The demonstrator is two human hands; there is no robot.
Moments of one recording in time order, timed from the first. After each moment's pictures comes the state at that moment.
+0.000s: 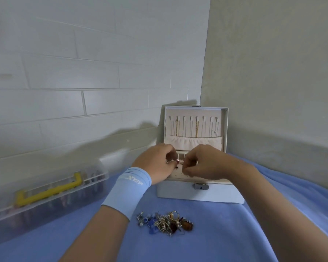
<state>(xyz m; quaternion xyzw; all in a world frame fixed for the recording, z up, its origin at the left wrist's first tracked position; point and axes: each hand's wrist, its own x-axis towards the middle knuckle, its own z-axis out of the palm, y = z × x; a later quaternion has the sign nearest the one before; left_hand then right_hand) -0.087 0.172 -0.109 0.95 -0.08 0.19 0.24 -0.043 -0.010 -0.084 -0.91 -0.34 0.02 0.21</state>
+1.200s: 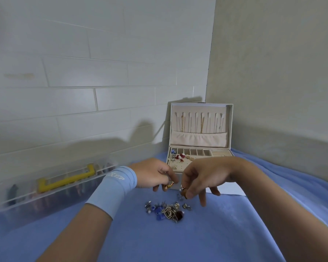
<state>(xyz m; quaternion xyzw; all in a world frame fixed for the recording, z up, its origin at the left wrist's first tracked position) -0.133 0.193 -0.108 0.95 -0.08 -0.10 0.29 -0.074 -0.007 -0.087 -0.86 -0.35 0.31 0.19</state>
